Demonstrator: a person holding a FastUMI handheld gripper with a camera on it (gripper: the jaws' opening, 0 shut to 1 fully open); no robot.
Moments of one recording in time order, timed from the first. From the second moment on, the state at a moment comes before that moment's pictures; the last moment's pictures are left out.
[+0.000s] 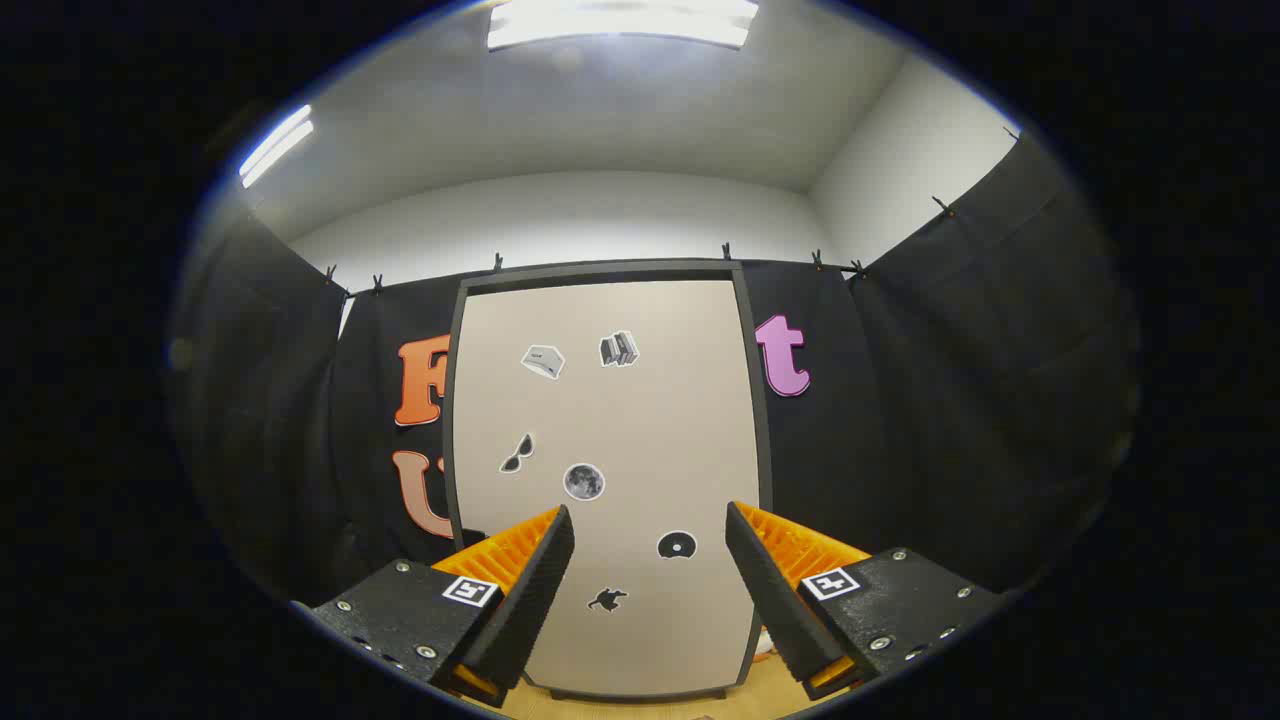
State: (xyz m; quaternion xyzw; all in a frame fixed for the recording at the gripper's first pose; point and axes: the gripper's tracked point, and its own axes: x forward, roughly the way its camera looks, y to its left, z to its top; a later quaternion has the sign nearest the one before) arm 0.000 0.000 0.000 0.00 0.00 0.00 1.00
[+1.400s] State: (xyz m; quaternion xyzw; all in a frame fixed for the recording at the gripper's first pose) arm 0.005 0.026 0.003 0.00 -0.01 0.03 1.00
